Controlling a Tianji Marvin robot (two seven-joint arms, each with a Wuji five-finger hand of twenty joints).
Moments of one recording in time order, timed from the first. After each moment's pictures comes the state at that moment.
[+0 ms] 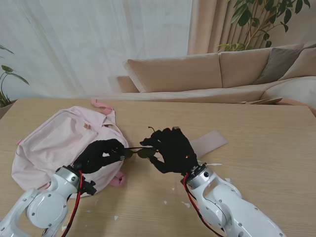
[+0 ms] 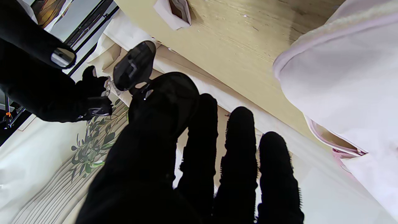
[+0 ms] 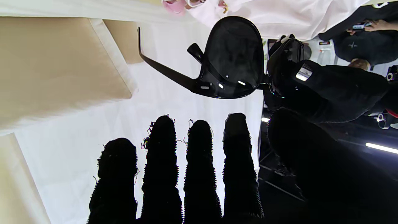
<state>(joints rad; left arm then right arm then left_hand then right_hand) 1.83 -1.09 -1.41 -1.89 0.45 -0.19 -0.06 -1.58 -1.08 0.97 -1.72 -1.18 -0.13 -0.52 1.17 -0.32 0.20 -0.09 0.65 0.08 0.83 0.61 0.92 0.22 0.66 0.83 0.60 0.32 0.90 0.81 0.14 0.34 1.11 0.73 0.38 -0.43 0.92 -0.01 0.47 -0.14 0.65 0.63 0.47 -0.04 0.96 0.80 0.47 0.05 1.07 0.77 0.24 0.17 1.43 0.95</state>
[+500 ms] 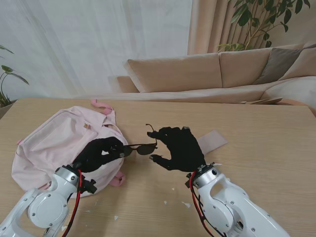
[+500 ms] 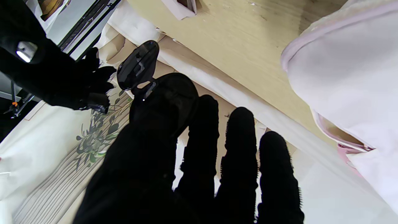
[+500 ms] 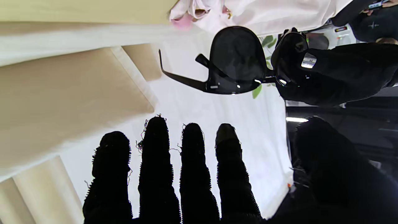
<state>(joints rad) 1.82 -1.10 -1.42 -1.87 0.43 -0.22 -0.03 -1.69 -1.10 1.08 -1.85 -1.03 -0.11 -0.34 1.15 -0.32 0.23 -0.11 0.65 0.08 0.84 0.71 0.92 0.23 0.68 0.89 0.61 0.32 0.92 0.84 0.15 0.34 1.12 0.73 0.28 -0.31 0.65 -0.01 0.42 -0.02 0.47 0.44 0.45 0.06 0.68 0.49 0.47 0.13 0.73 0.58 0.20 0.27 1.28 0.87</state>
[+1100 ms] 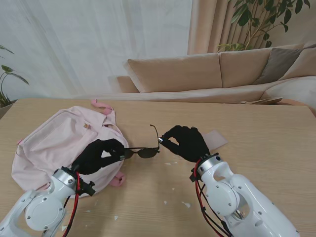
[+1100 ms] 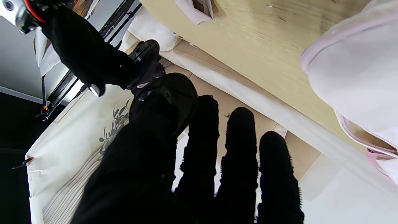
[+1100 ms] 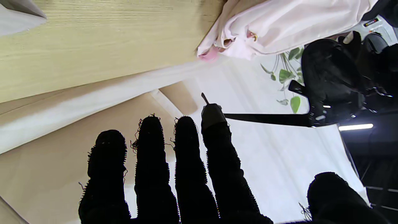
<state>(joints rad) 1.83 -1.09 -1.43 -1.85 0.42 -0.35 -0.04 -1.62 -1.10 1.11 -1.81 -0.80 0.01 -0.10 1.14 -0.32 0.25 -0.11 0.65 0.08 0.84 0.74 0.92 0.23 0.69 0.91 0.61 0.32 0.92 0.85 0.15 0.34 1.13 0.73 0.03 0.08 0.43 -0.01 0.69 0.11 0.49 0.46 0.55 0.14 0.67 0.44 0.48 0.19 0.68 0.56 0.19 0.34 1.23 0.84</state>
